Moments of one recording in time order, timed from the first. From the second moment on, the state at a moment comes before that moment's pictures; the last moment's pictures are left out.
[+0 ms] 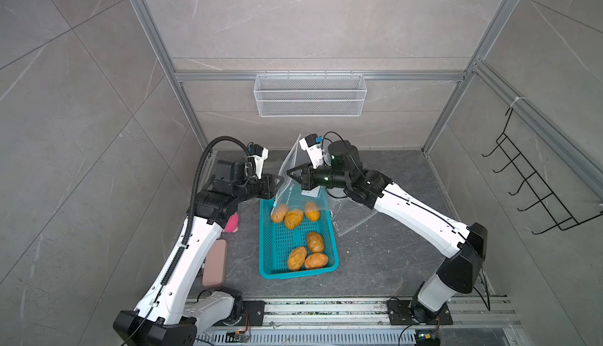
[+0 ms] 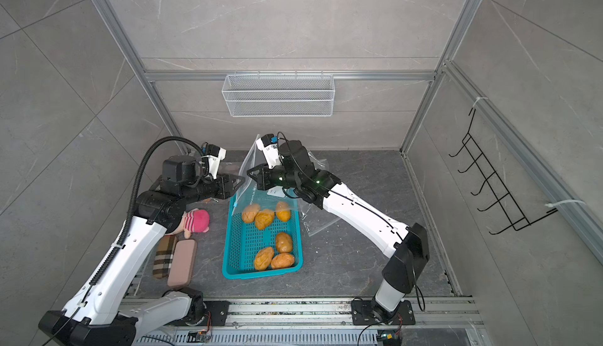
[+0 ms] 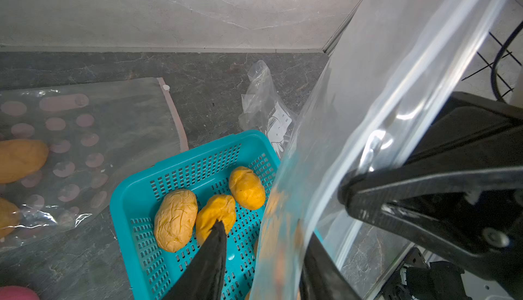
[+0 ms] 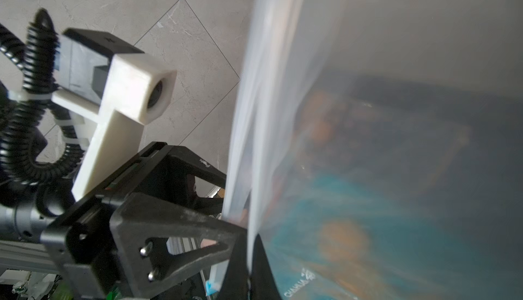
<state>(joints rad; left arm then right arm) -0.32 1.13 1.29 -0.71 0.37 -0.23 0.81 1.68 1.67 -0.30 -0.35 0.45</state>
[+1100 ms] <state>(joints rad) -0.32 1.01 1.62 -0.93 -0.43 -0.07 0.82 1.36 1.48 -0.29 -0.20 0.27</state>
